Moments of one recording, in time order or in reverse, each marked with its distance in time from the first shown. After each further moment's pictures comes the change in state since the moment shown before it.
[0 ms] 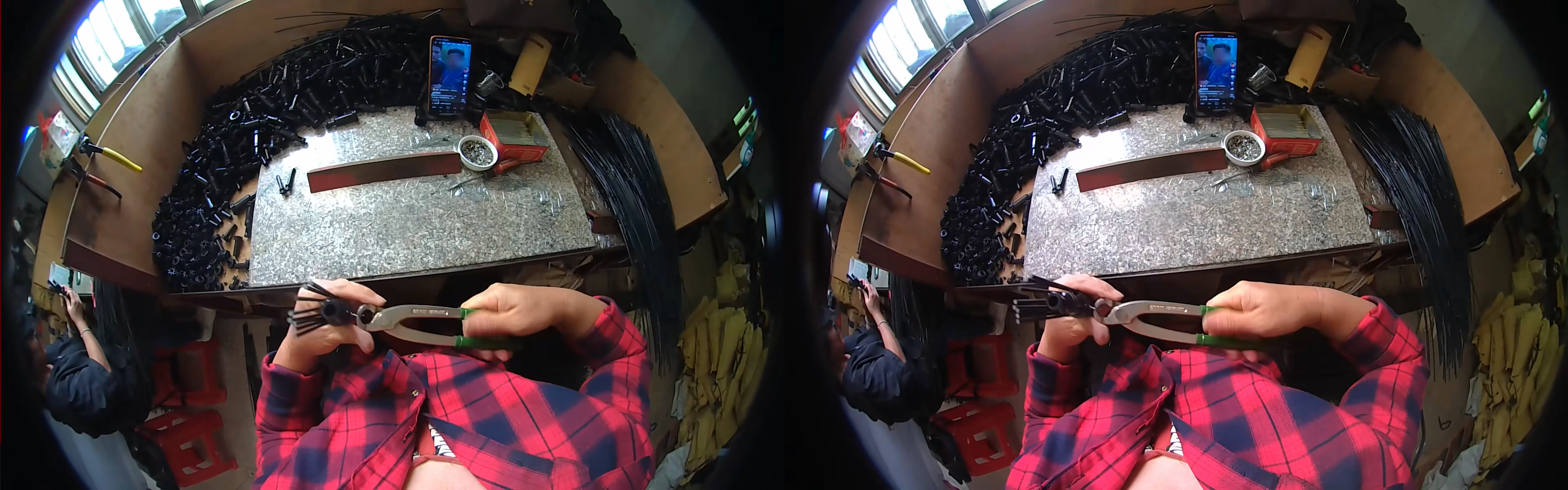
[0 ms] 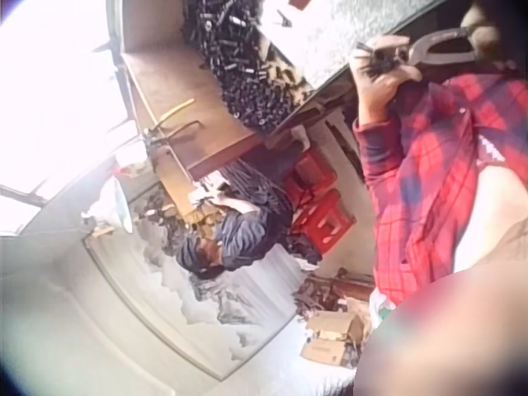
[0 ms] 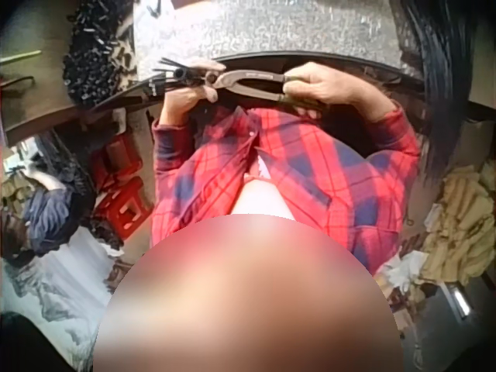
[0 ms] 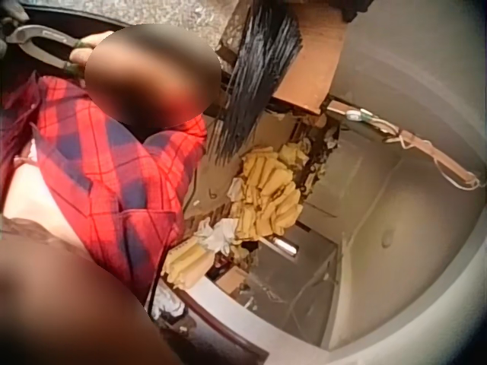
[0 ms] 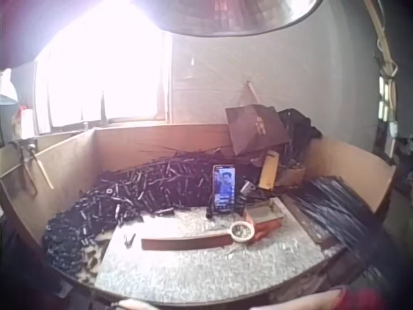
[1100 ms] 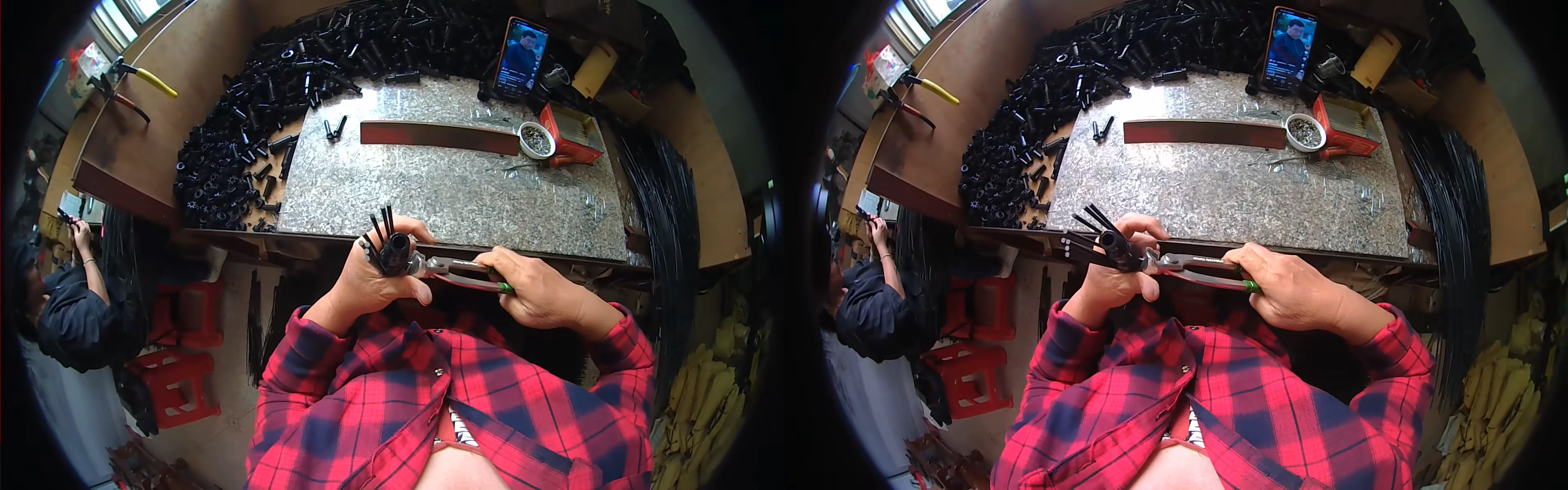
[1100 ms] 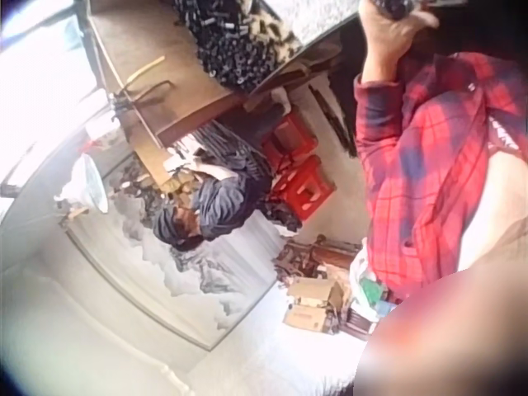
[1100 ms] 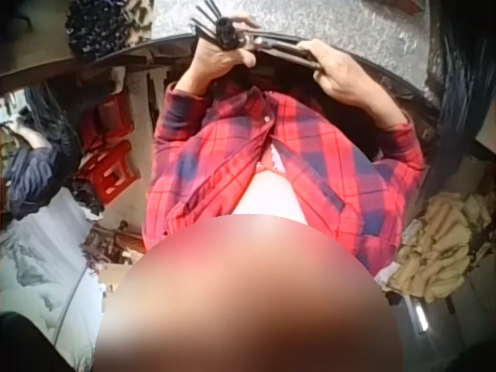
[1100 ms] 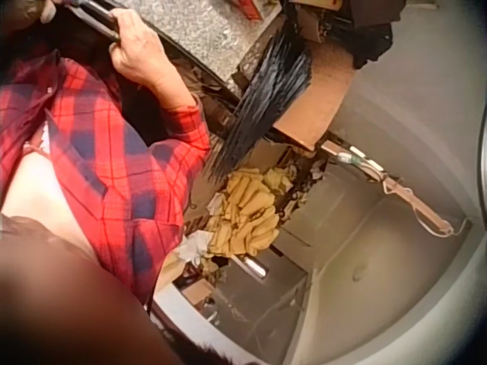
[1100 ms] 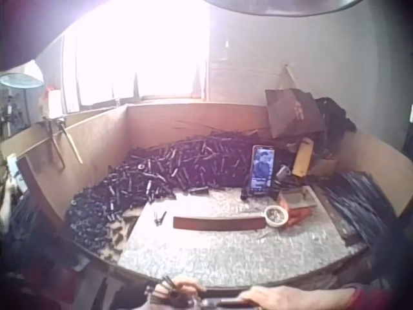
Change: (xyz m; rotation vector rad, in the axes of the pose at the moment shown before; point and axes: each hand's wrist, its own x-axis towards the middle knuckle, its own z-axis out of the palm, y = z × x) left_hand -0.002 -0.018 0.017 -0.220 0.172 -0.151; right_hand 0.035 0.013 -0.002 -1.011 0.346 -0.447
